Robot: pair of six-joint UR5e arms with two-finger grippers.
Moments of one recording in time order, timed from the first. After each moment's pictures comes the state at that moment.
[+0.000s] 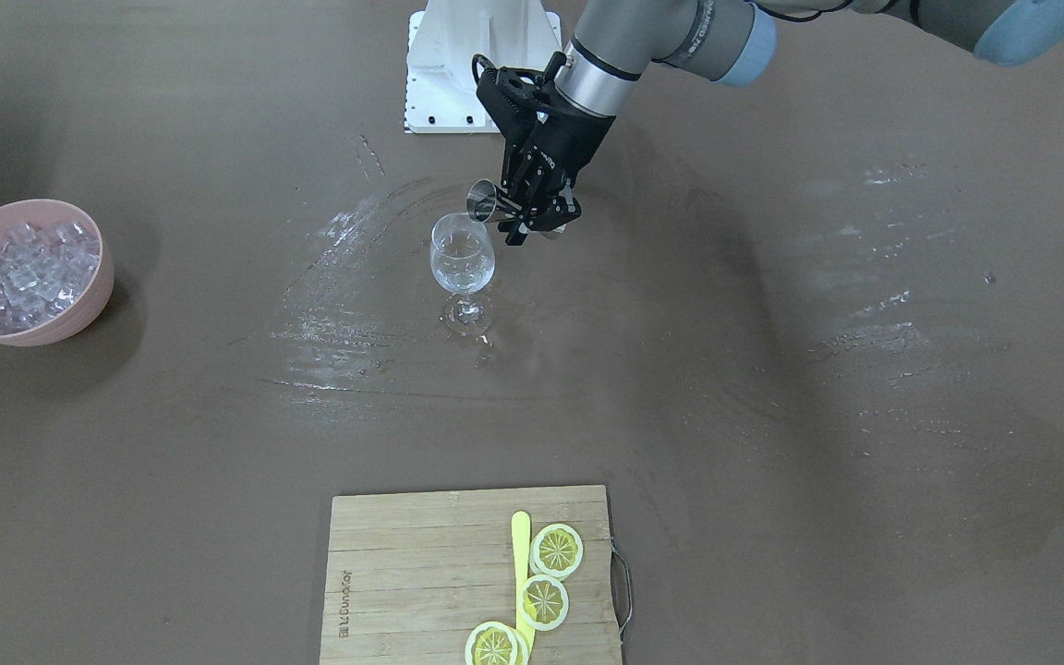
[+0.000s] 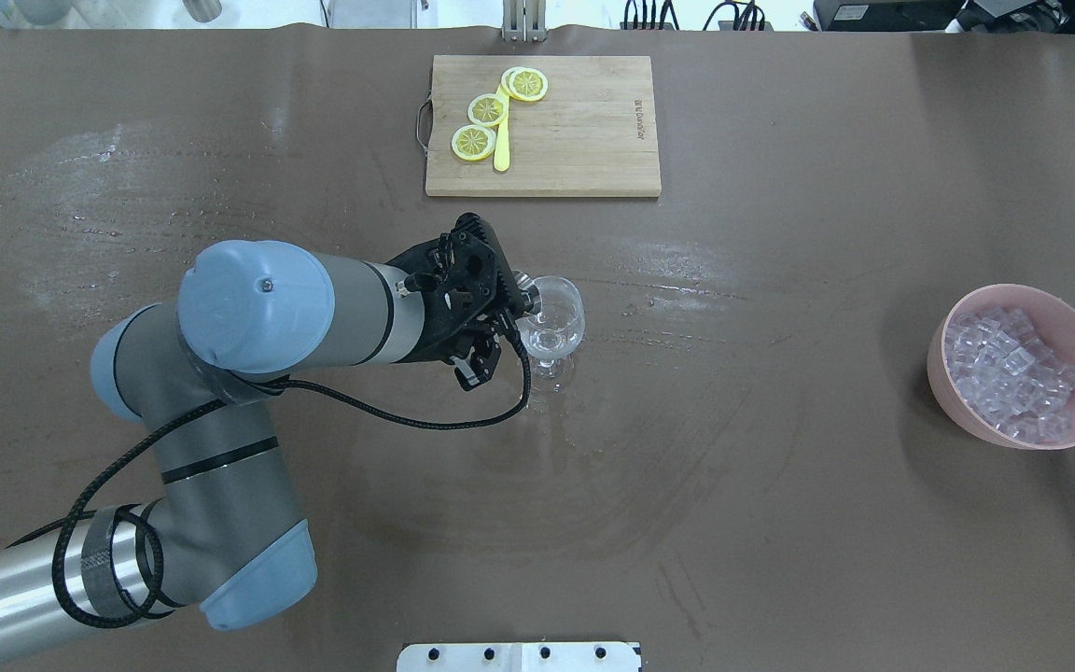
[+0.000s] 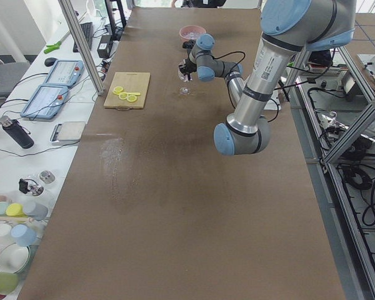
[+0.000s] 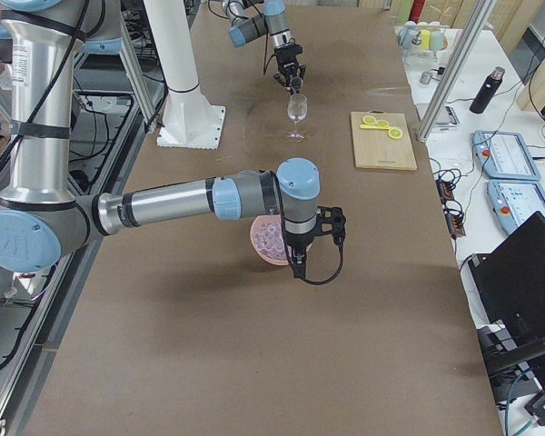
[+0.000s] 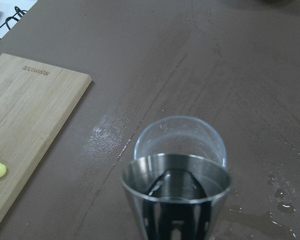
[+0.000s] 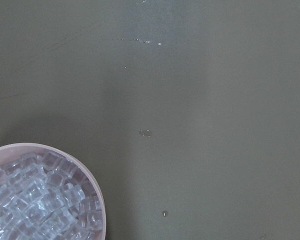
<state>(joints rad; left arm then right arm) -0.48 -2.17 -1.85 -1.95 -1.69 -0.13 1.50 -1.69 1.91 -1.62 2.31 0.10</state>
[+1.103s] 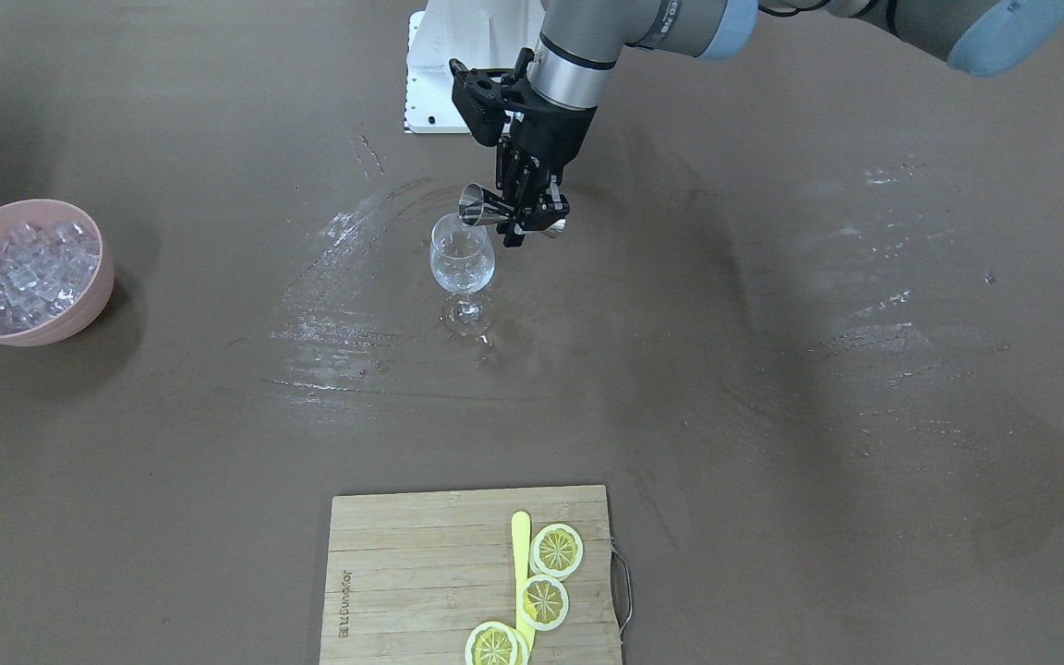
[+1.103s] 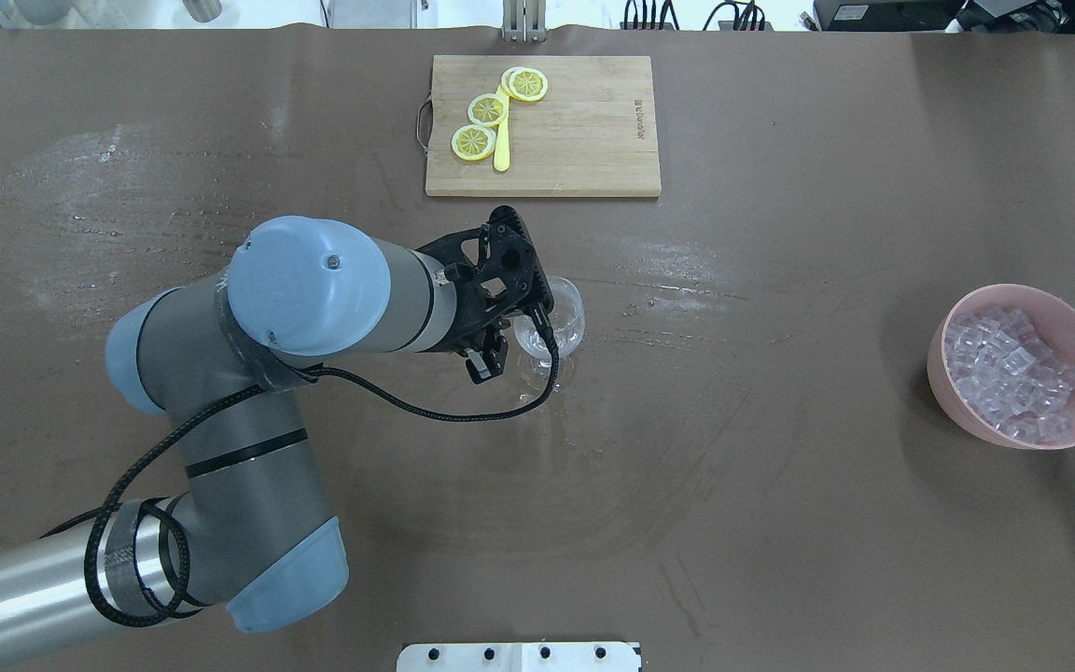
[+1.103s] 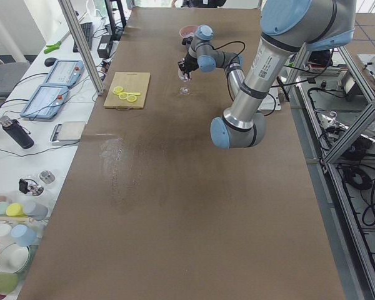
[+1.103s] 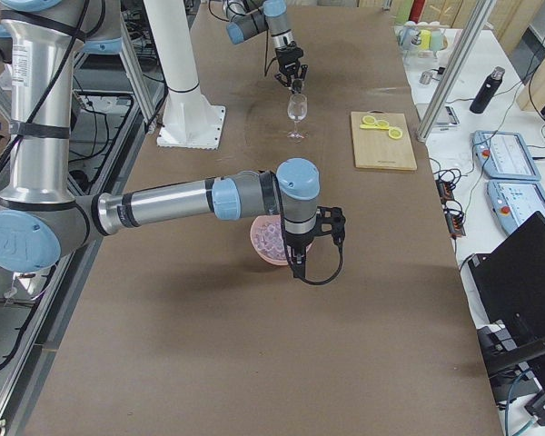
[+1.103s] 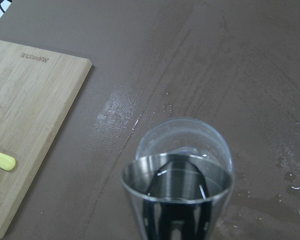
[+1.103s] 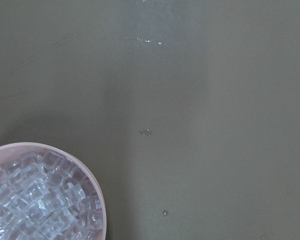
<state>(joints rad) -0.48 -2.25 -1.86 -1.73 -1.66 -0.06 1.50 -1.69 1.91 -1.62 2.32 0.11</state>
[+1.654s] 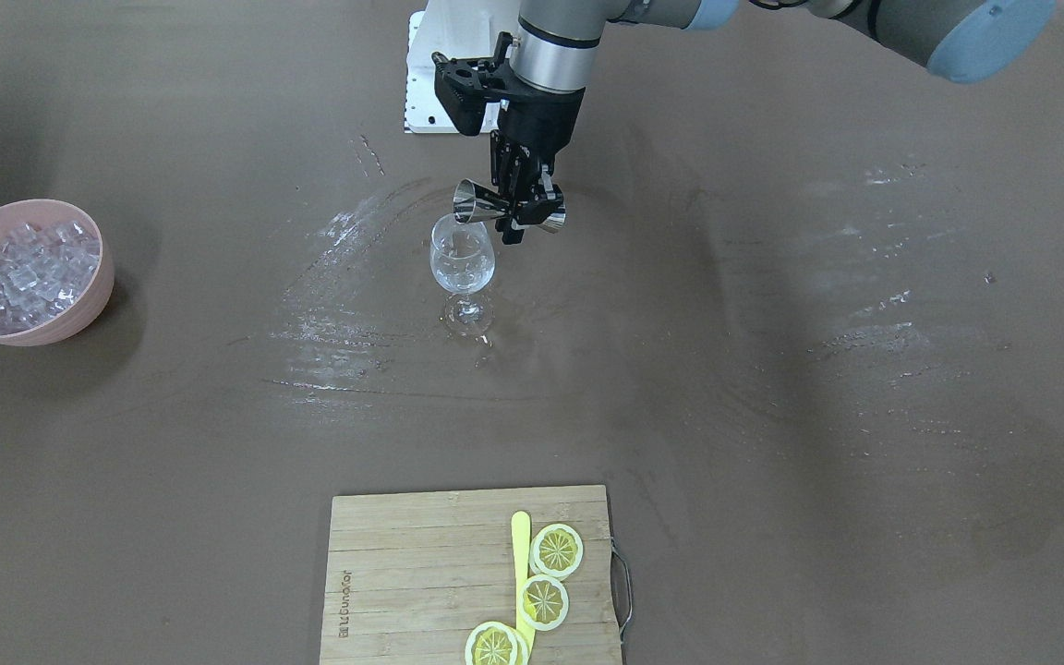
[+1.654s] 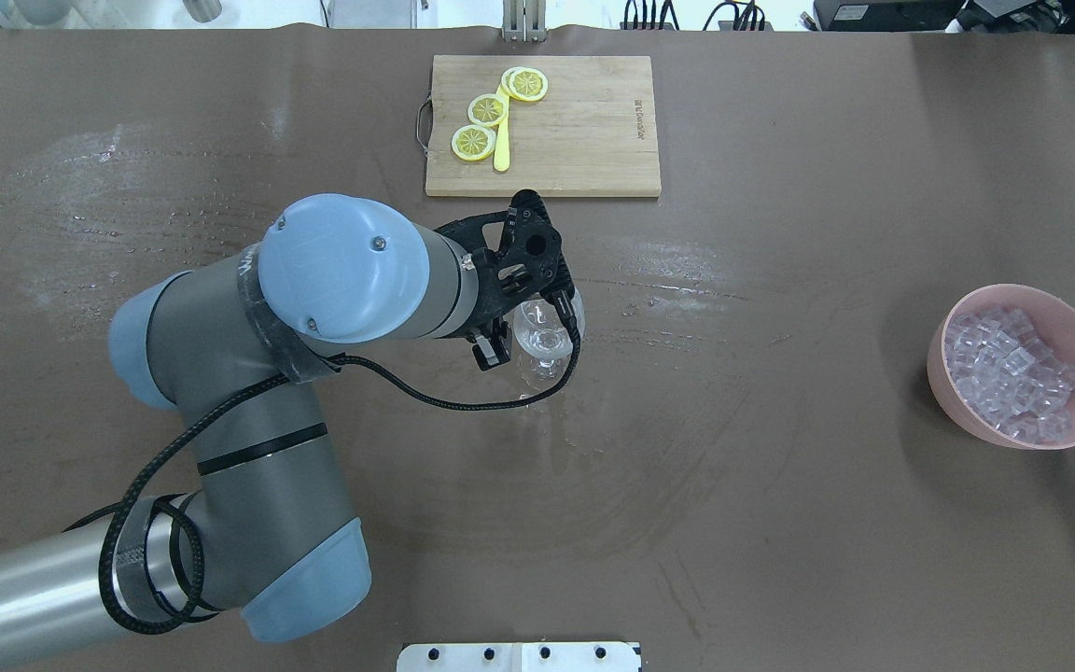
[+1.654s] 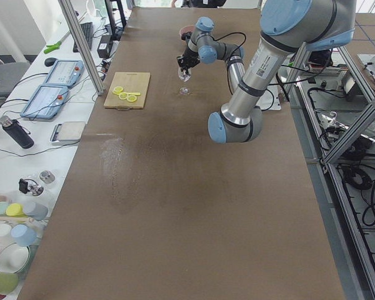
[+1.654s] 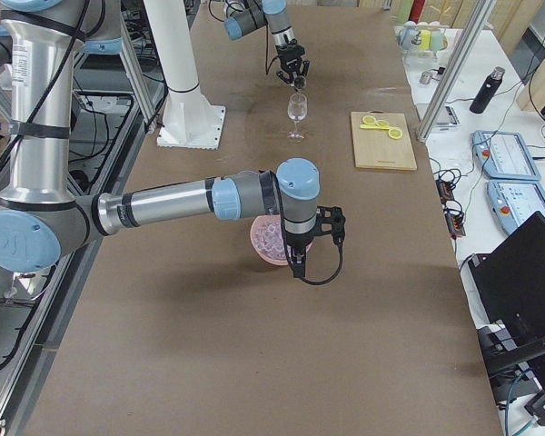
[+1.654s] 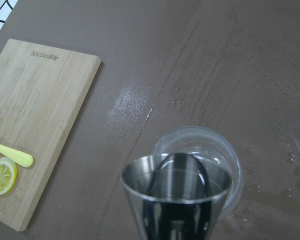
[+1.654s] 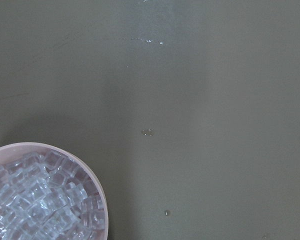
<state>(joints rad) -0.48 -2.31 -1.88 -1.59 -1.62 -0.03 1.51 -1.69 1.91 -1.62 2.32 0.11</state>
